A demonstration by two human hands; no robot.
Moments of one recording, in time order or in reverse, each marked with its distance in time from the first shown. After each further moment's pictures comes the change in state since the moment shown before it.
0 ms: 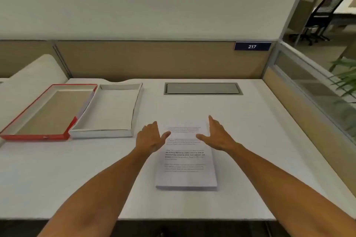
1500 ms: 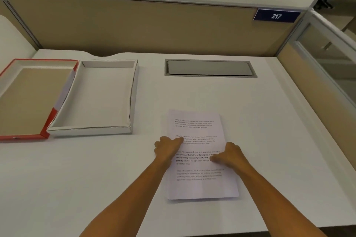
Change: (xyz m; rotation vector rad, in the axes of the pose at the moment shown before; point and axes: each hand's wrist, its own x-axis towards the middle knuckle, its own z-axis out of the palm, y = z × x) left_hand 0.038 0.003 0.061 -0.901 -0.417 -0.624; right_hand 0.023 0.014 0.067 0.154 -0.139 0.578
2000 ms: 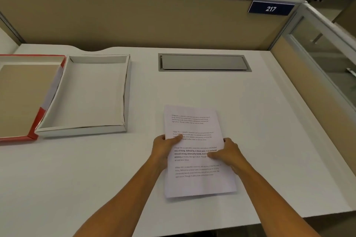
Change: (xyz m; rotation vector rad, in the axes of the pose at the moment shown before) left_hand 0.006 -0.015 -0.010 -0.519 -0.311 0.030; right_hand 0.002 0.011 0.007 0.230 0.013 0.045
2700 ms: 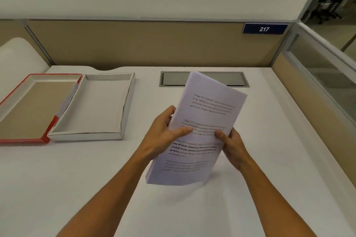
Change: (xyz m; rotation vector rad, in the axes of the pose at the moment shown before) left_hand -0.103 0.074 0.079 0.600 -0.132 0.711; right_hand 0.000 -0.012 -0.075 0.867 -0.293 -0.559
